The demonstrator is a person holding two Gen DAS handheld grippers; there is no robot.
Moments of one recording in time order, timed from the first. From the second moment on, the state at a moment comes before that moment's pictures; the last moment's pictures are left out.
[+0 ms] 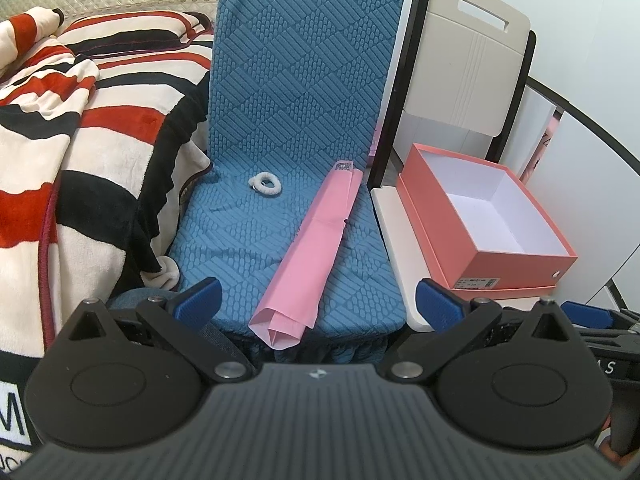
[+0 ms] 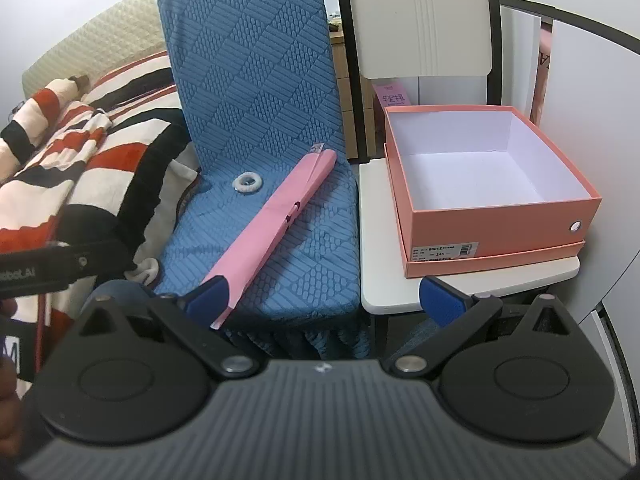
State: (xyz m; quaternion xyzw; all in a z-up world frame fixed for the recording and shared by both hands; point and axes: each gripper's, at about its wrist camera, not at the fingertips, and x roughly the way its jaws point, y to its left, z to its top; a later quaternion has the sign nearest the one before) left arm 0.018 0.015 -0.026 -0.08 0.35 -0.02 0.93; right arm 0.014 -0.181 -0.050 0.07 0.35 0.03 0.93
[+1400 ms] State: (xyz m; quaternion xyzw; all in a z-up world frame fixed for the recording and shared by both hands) left arm 0.150 -0.006 -0.134 -0.01 0.44 -0.05 0.90; right arm 0.115 -0.191 -0.119 0.10 0.40 0.03 0.91
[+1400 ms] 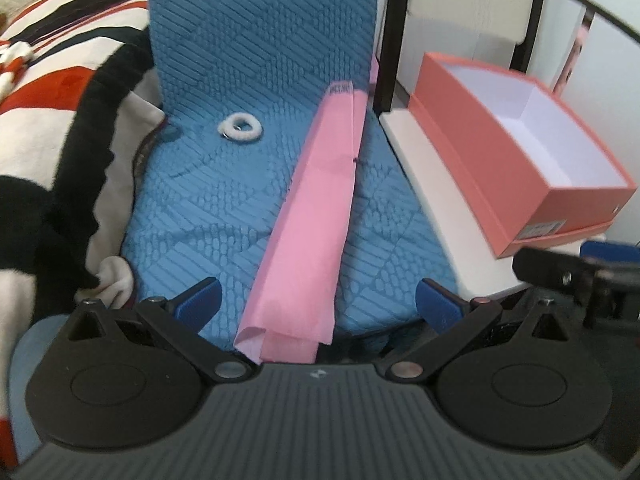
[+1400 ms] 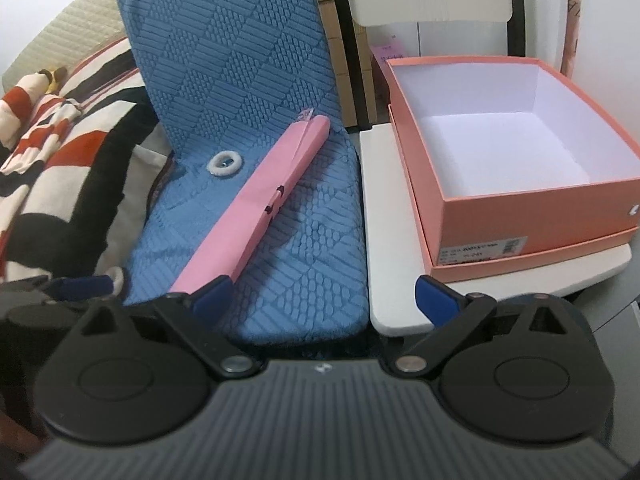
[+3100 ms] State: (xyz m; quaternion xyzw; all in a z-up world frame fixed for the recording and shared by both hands) left arm 0.213 0.039 -0.204 -0.07 0.45 -0.05 0.89; right arm 0.254 -0.143 -0.203 0.29 0.42 0.17 0.84
